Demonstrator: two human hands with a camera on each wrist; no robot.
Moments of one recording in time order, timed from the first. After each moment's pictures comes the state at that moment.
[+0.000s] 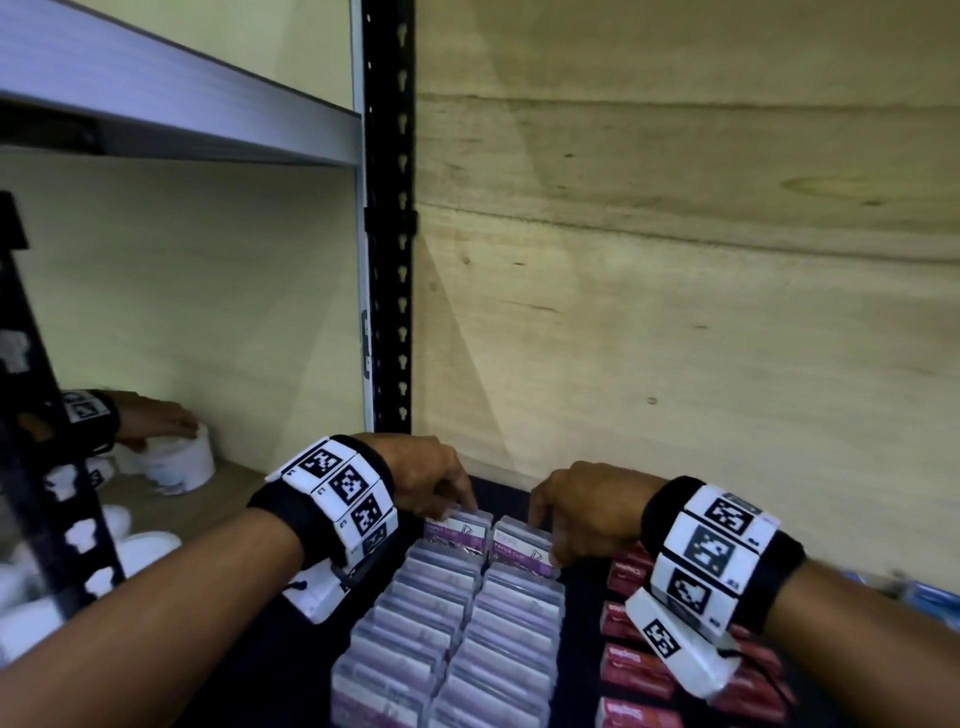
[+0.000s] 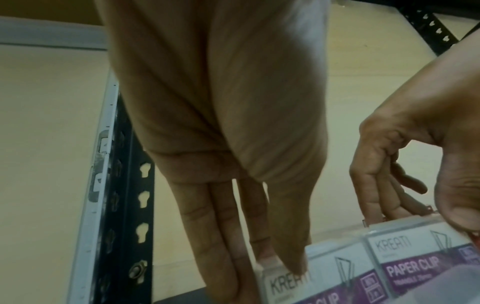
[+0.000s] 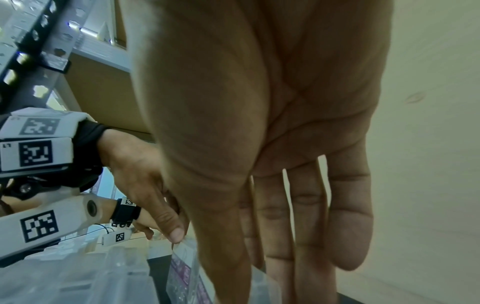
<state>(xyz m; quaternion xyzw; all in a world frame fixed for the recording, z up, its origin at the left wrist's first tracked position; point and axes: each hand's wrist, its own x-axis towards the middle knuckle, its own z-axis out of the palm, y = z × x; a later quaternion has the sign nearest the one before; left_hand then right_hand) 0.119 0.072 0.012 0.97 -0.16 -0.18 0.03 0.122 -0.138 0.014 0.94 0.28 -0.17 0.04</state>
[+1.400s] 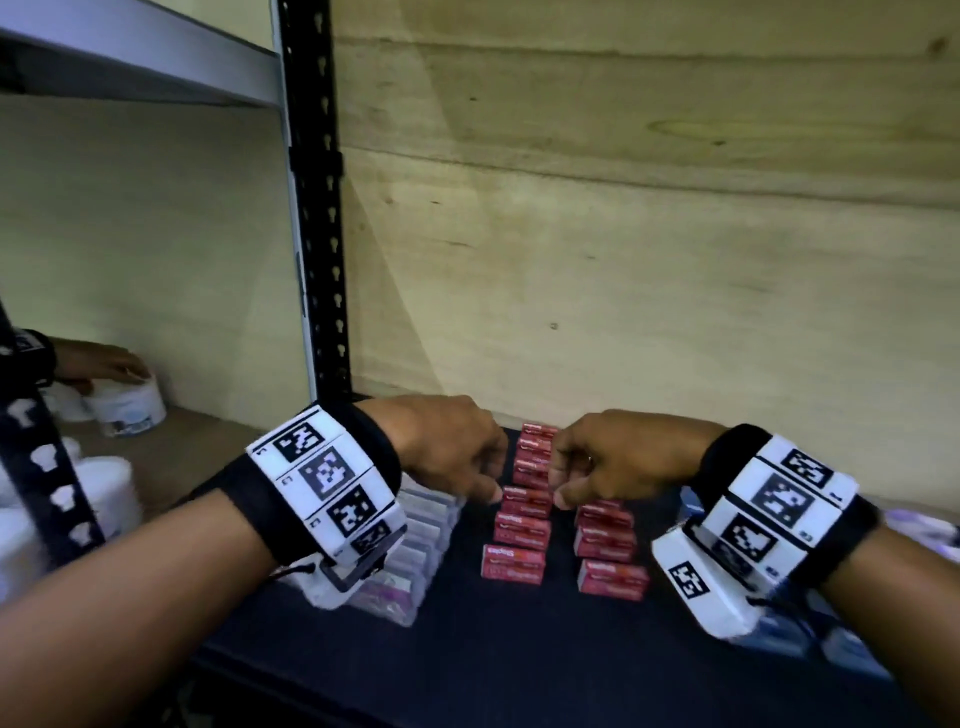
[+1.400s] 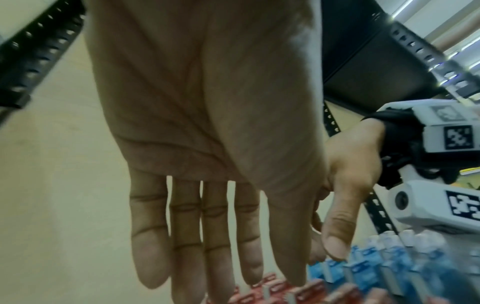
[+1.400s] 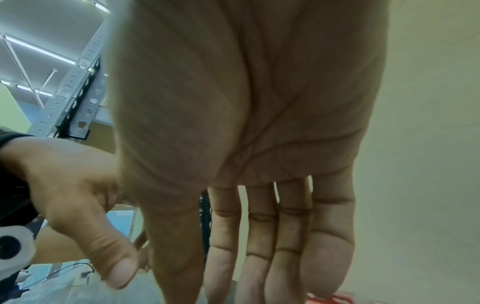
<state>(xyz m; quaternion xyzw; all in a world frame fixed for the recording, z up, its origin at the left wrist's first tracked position) 0.027 -0.059 0.029 0.97 -0.22 -0.12 -0.01 0.051 -0.251 0.028 0.95 0.28 -0.16 -0.03</state>
